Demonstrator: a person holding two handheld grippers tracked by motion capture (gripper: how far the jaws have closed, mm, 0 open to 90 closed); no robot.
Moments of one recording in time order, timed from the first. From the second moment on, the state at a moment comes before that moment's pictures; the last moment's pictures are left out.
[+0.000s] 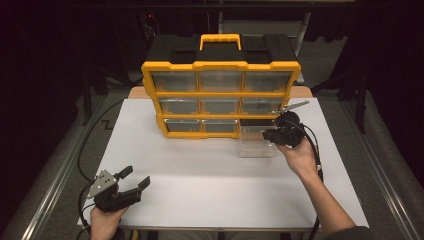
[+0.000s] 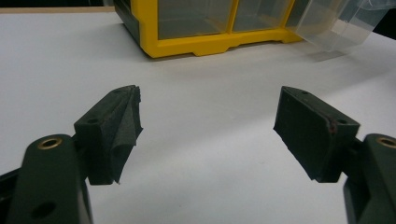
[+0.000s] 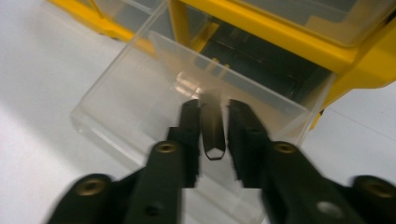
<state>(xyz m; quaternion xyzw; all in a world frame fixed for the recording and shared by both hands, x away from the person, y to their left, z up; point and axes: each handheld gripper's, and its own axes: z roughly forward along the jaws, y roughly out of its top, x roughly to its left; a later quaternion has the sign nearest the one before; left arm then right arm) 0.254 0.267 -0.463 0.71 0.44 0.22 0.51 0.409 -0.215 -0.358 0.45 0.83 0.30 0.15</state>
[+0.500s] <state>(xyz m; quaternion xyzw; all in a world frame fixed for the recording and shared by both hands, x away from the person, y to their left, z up) 0.254 0.267 -0.464 0.71 0.44 0.21 0.51 0.388 -0.214 -0.349 0.42 0.83 0.32 0.18</state>
